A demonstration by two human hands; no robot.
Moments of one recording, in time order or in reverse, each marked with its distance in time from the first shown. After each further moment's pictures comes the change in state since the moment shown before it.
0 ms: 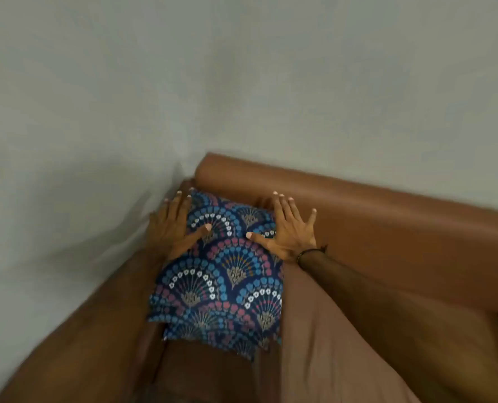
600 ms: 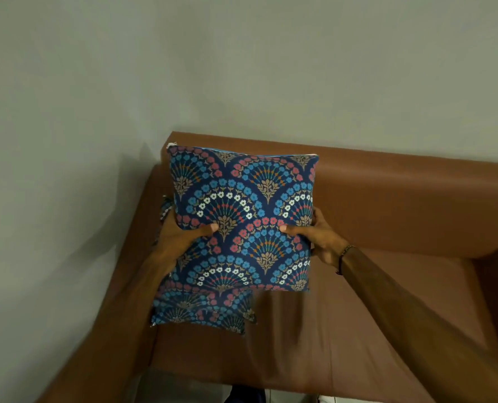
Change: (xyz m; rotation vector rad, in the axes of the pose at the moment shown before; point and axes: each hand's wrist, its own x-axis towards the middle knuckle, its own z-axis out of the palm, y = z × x) left_hand -0.035 0.071 0.053 -0.961 -0.062 -0.209; right_hand -0.053 0.127 0.007 1.401 -0.178 0.490
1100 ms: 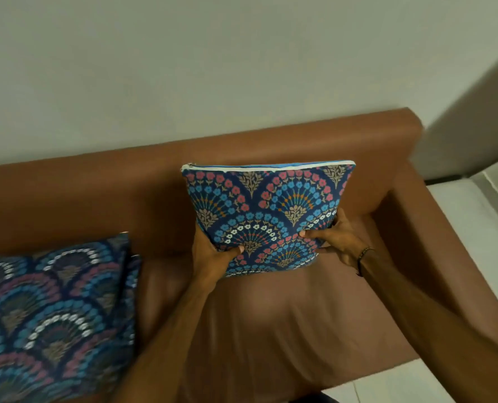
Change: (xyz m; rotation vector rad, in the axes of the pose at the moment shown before) left_hand -0.042 -0.042 0.430 0.155 -0.215 0.228; right_hand -0.020 0.074 -0.387 0.053 0.423 -0.076
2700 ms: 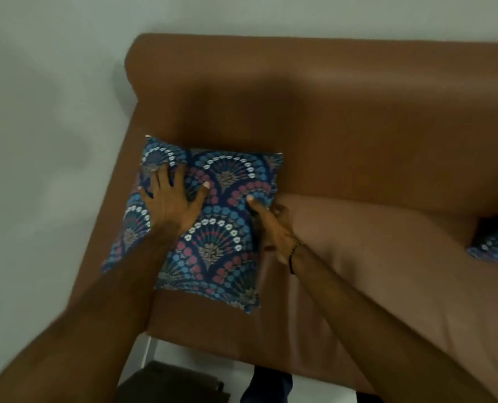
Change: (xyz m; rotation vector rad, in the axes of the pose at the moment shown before) left_hand 0.024 -0.178 -0.382 1.015 0.309 -0.195; right_hand -0.083 0.091 0.478 0.039 -0.483 0.209
